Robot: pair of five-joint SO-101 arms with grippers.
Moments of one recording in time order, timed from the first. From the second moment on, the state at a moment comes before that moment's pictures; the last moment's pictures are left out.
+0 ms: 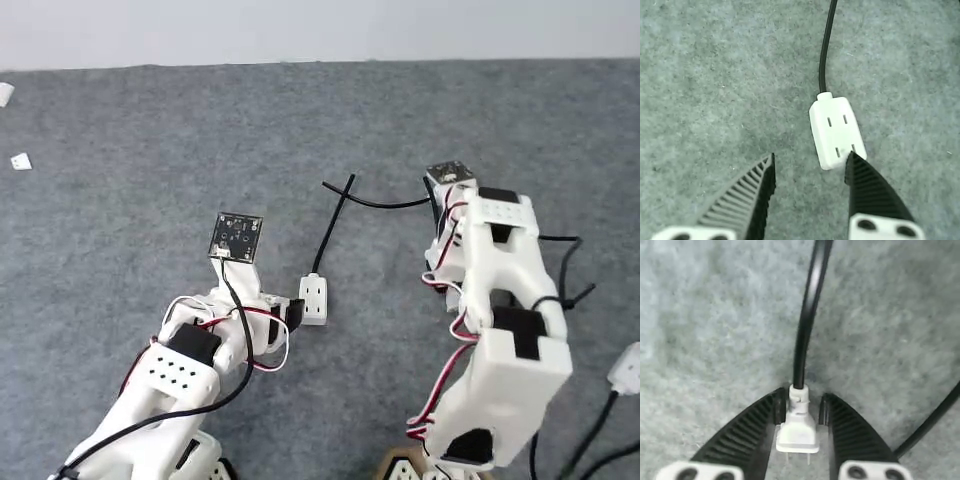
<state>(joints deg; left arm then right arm) 18.8 -43.9 71.4 42.9 18.3 6.2 21.6 9.5 69.0 24.3</state>
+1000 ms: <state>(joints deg) 18.8 -43.9 71.4 42.9 18.3 4.0 19.6 12.9 63.0 28.5</state>
